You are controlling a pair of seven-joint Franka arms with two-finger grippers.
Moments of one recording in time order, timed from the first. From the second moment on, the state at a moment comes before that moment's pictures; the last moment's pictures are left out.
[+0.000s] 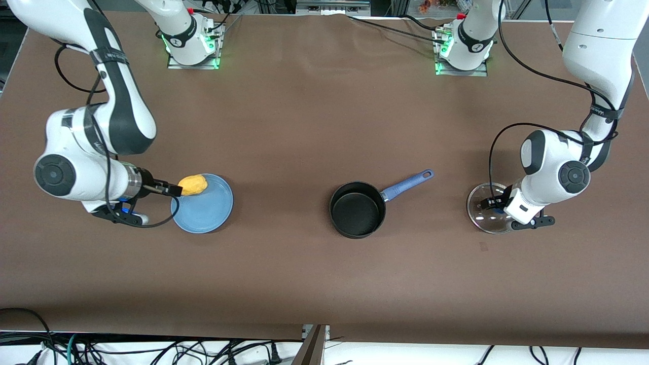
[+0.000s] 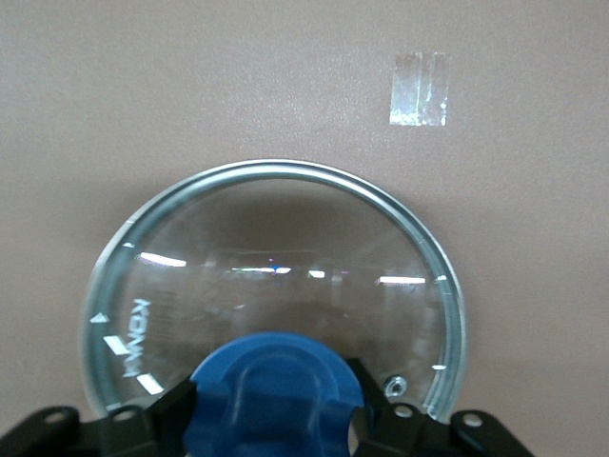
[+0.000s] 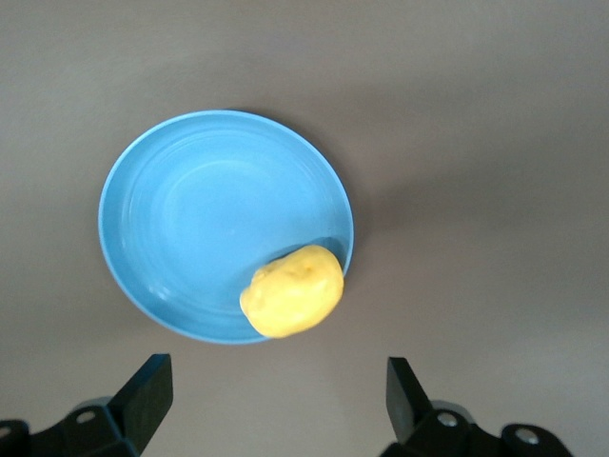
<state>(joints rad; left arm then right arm) 0.21 0.56 -0.17 -1.93 0.12 2.40 -0.20 0.03 0.48 0.12 -1.60 -0.01 1.84 0.46</state>
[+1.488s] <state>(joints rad) 0.21 0.19 -0.20 -1.73 0.03 1.91 -0.20 0.04 0.60 0.12 -1.78 0.06 2.06 0.62</state>
